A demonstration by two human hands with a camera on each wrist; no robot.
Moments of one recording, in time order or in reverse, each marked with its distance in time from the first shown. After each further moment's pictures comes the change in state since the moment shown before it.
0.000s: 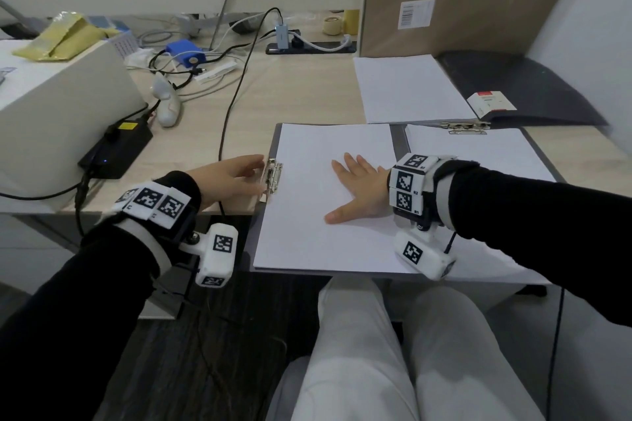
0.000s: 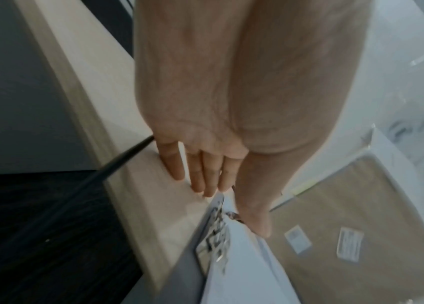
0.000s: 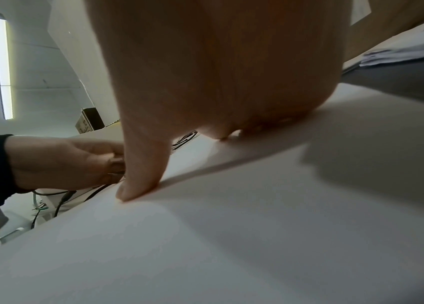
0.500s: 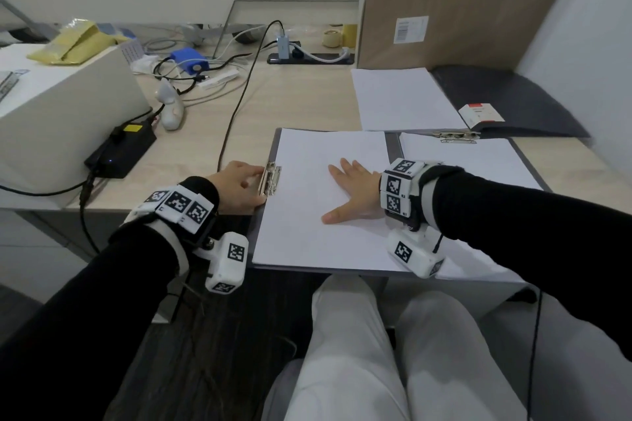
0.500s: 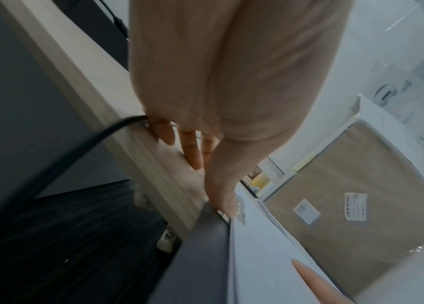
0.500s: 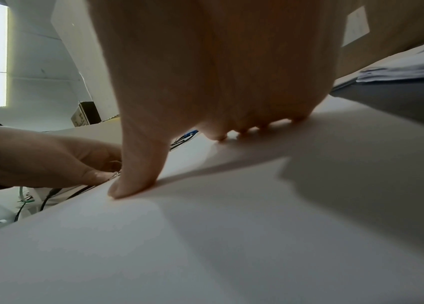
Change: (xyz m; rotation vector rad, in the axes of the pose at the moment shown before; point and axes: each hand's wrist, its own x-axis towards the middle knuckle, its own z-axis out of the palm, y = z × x) left_hand -0.001 0.001 0.010 0.394 0.105 -0.065; right_hand -0.005 -0.004 -0.004 -0.009 0.020 0.004
